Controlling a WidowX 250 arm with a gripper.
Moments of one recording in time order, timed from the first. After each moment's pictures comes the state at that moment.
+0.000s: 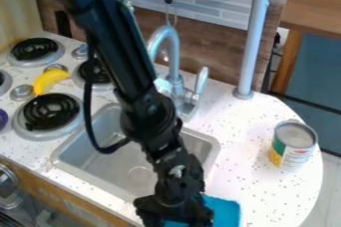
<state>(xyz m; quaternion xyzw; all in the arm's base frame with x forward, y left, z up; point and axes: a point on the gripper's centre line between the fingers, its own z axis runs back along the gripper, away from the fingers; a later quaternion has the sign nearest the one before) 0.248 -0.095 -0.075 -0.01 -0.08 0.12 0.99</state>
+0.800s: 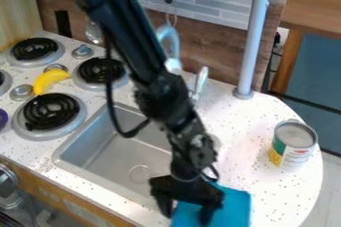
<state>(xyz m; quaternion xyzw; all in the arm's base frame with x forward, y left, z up) 0.287 -0.066 -0.067 -0.01 -0.06 0.15 0.99</state>
